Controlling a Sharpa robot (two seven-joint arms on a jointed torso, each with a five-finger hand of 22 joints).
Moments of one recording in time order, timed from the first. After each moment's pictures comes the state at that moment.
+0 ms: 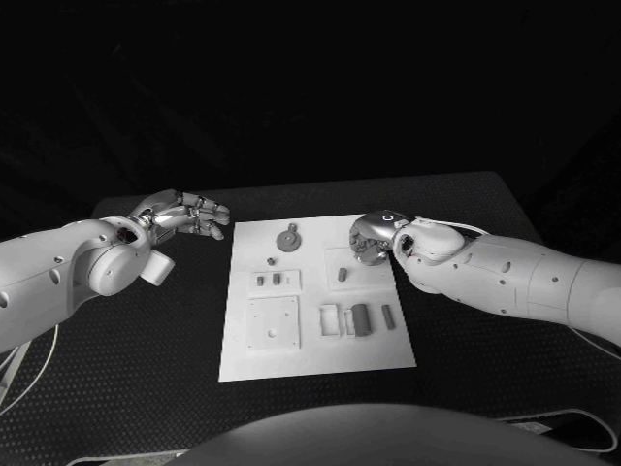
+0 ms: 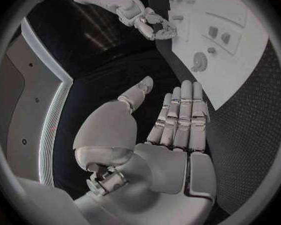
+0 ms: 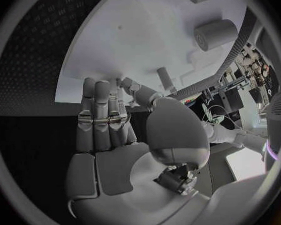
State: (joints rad) left arm 1.15 -0.82 -0.08 1.21 -0.39 -0.03 0.17; left_hand 1.04 -0.05 0.48 -0.29 0.07 0.75 0.20 0.28 0.46 1.03 0.17 0.07 0.27 0.88 0.11 0.64 0.40 0.03 0.94 0.01 0.07 0.87; right arm 1.04 -0.60 -0.12 1.09 -1.69 -0.30 -0.09; right_hand 1.13 -0.09 0.72 -0.28 0.05 1.00 0.12 0.34 0.49 1.31 0.06 0.11 0.16 1.24 -0.04 0.86 0.82 0.26 1.11 0.10 0.27 1.31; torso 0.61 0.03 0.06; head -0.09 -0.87
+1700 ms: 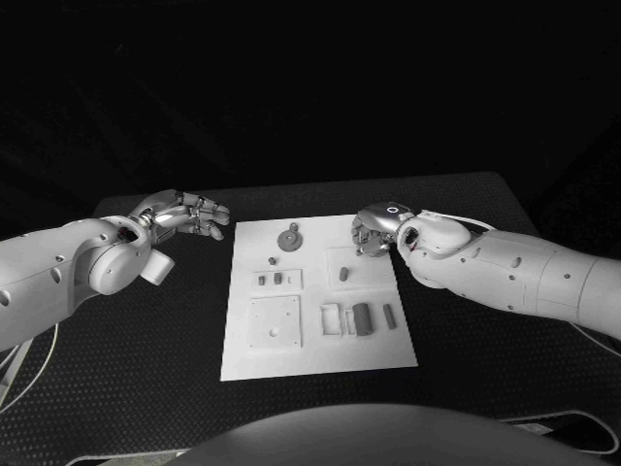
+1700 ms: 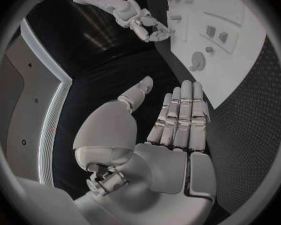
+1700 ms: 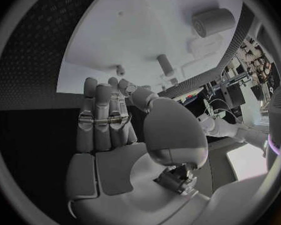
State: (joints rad) left arm 1.14 -0.82 -0.08 1.20 -0.40 -0.03 0.17; left_hand 1.04 -0.05 0.48 -0.29 0.07 0.75 0.20 0.28 0.46 1.03 0.17 0.07 0.27 0.89 0.11 0.64 0.41 0.02 0.94 0.01 0.07 0.86; right arm 1.05 -0.63 -0.08 1.14 -1.68 -0.30 -0.11; right_hand 1.14 -0.08 0.72 -0.29 0.05 1.02 0.11 0.36 0.51 1.33 0.05 0.12 0.18 1.26 -0.05 0.92 0.84 0.26 1.13 0.09 0.33 1.31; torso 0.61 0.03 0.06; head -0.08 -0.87
